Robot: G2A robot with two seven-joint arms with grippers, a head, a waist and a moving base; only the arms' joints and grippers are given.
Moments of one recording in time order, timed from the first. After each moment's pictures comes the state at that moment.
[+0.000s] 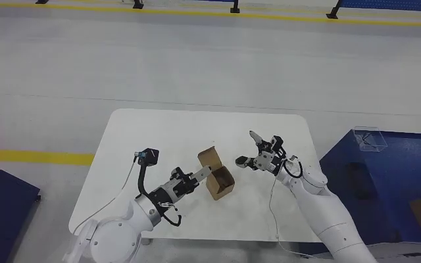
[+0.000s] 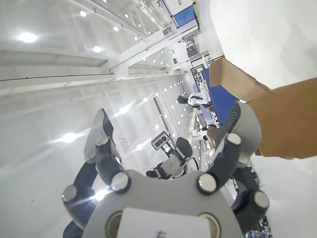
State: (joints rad) left arm 1.41 -1.24 -1.25 -2.17 0.34 0.26 -0.61; right arm -0.97 -1.13 1.16 -1.14 0.89 0.11 0.79
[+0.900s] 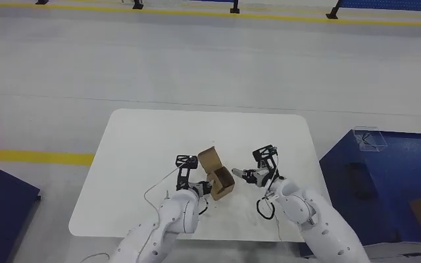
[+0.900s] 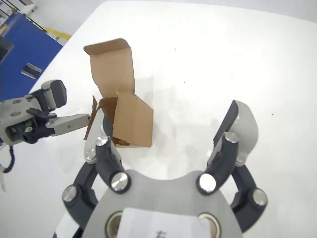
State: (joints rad) left arm 1.02 -1.34 -0.77 -1.61 1.07 0.64 -0.81; right arm -1.19 -1.04 1.11 -1.60 -0.82 -0.09 0.41
